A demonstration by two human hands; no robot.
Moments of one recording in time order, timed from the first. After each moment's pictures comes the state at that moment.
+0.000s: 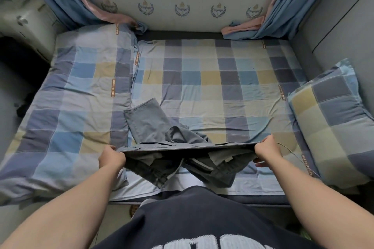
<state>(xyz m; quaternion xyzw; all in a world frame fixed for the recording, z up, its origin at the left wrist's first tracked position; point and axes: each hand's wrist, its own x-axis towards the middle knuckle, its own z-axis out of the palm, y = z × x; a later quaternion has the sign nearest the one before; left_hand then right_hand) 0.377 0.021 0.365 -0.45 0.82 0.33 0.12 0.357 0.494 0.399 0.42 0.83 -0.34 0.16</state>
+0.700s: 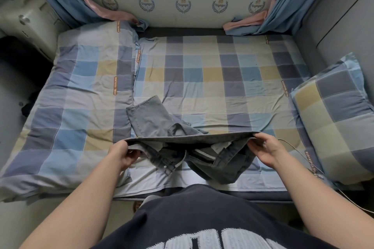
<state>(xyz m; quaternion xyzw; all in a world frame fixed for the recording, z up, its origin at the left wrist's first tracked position) 0.359 0.041 0.387 -0.53 0.44 0.71 0.13 0.363 0.488 0.408 0.46 0.41 -0.78 0.11</state>
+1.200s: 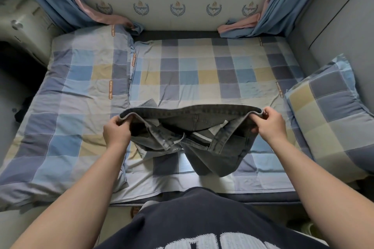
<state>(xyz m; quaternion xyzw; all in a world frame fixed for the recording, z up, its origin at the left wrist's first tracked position) 0.321 0.057 0.419 -0.31 0.81 0.49 -0.09 0.325 0.500 0.448 0.24 0.86 -0.45 -0.02</state>
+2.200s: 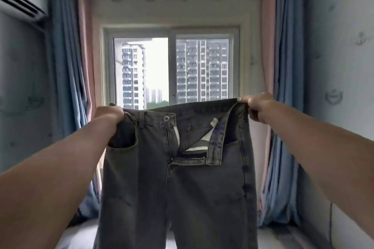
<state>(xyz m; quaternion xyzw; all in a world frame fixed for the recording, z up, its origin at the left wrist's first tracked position) 0.108 0.050 1.002 -0.23 0.75 0.52 -0.34 0.114 0.449 1.031 0.11 0.71 -0.66 -0.21</state>
